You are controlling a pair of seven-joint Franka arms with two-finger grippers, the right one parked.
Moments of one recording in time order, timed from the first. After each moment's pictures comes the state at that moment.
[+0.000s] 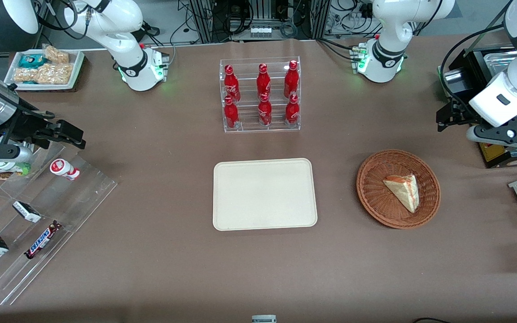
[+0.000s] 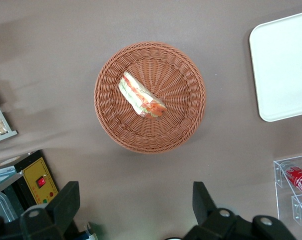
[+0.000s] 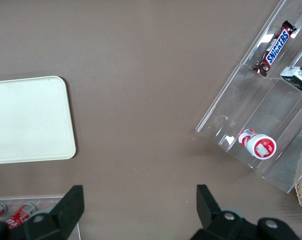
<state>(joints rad) -0.04 -0.03 -0.05 -1.67 0.05 1.57 0.11</state>
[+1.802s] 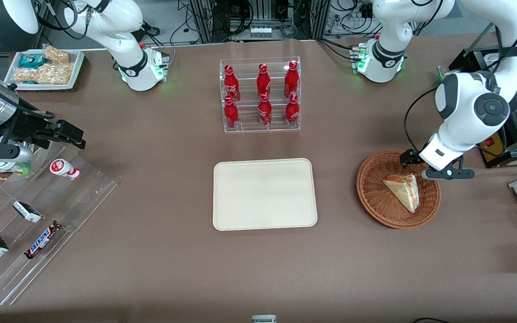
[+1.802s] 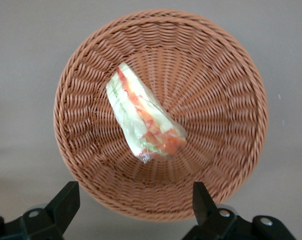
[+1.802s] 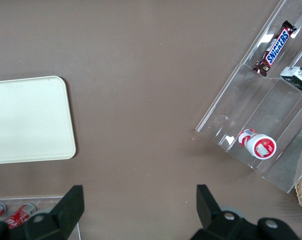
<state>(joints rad) -0.03 0.05 -0.02 -2.27 0.05 2.33 -0.10</state>
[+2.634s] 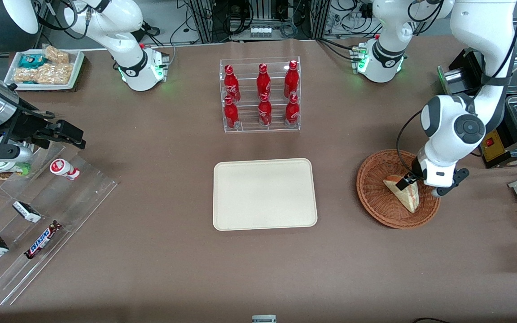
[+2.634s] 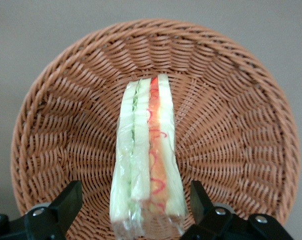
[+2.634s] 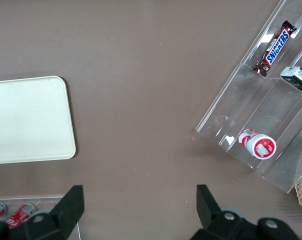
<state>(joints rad) -0.03 0.24 -0.02 -2.25 0.05 2.52 -0.70</state>
